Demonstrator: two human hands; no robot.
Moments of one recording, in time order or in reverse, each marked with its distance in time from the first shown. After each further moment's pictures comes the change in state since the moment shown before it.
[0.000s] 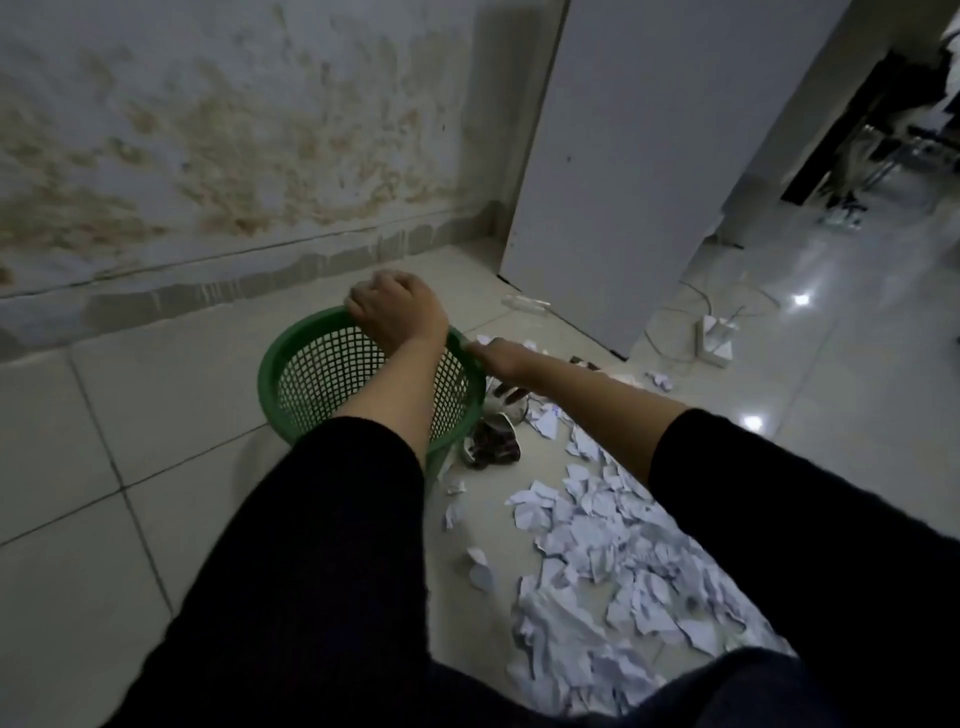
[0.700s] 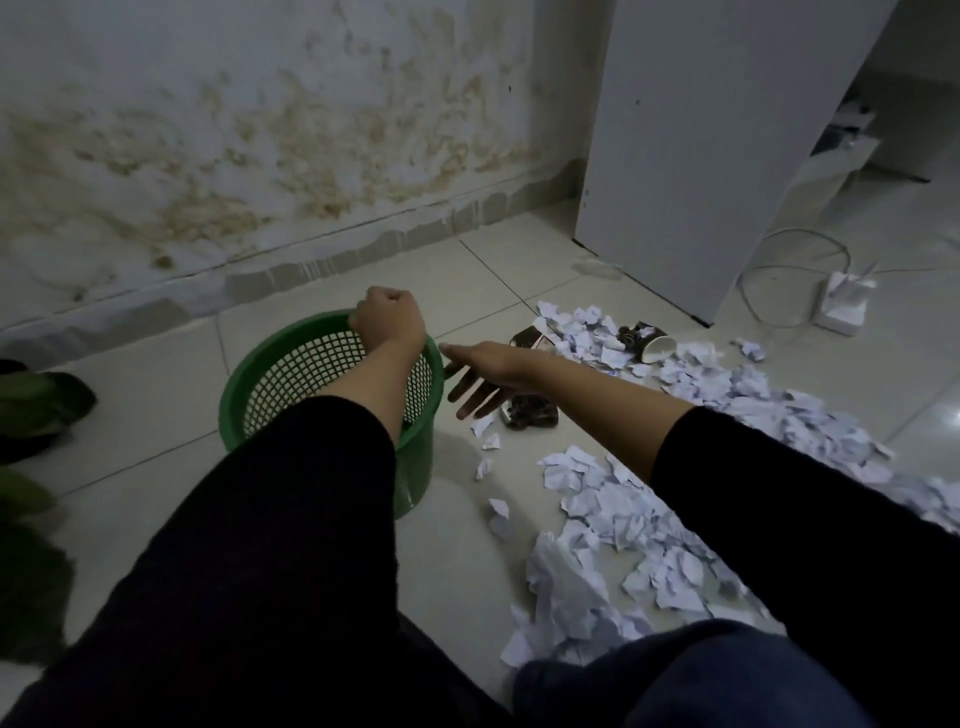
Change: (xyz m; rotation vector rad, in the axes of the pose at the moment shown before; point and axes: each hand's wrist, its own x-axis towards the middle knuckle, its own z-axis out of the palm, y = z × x) left_hand -0.039 -0.029 -0.034 0.085 -0.015 -0.114; right_hand -0.038 0.014 0.029 0.294 -0.507 -0.202
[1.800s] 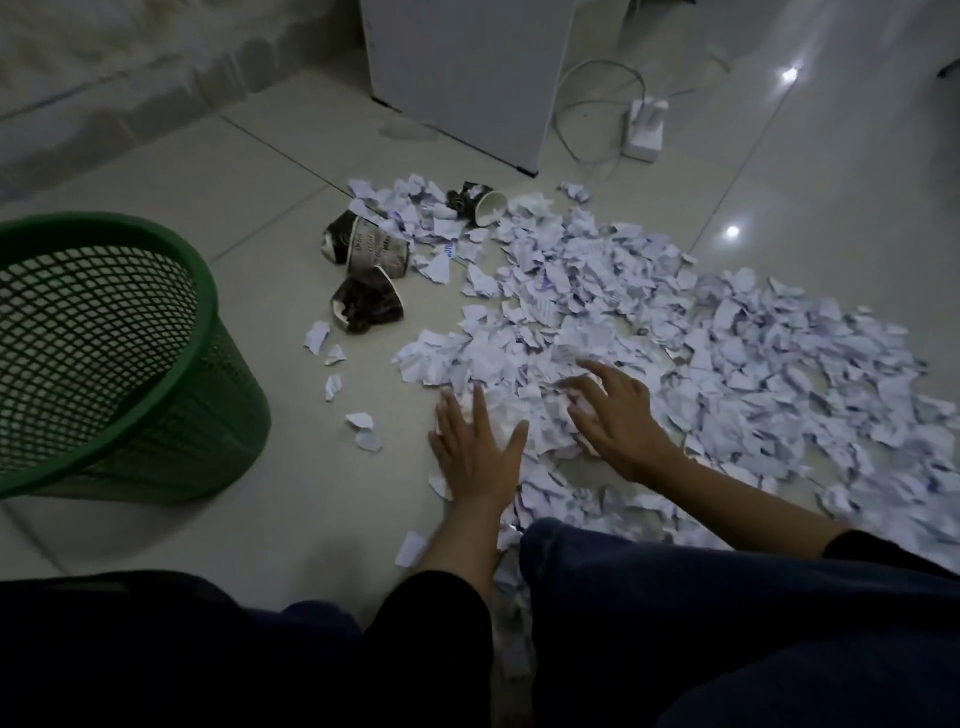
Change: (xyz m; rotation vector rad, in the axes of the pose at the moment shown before) left_hand -0.285 -0.171 0.159 0.462 -0.813 0.356; right_hand -0.186 0.344 0.030 -0.609 0.844 0.062
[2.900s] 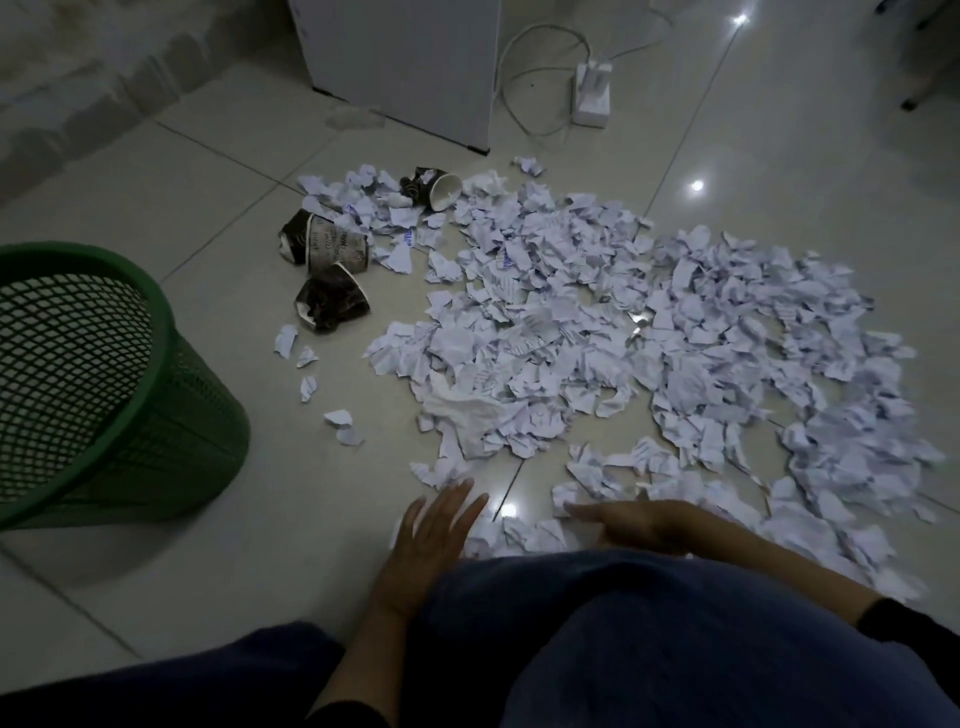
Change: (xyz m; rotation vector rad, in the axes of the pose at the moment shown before) left_hand -0.091 -0.118 -0.021 0.587 -0.138 0.772; right_hand -0.109 -0.017 0.002 0.830 -1.083 0.891
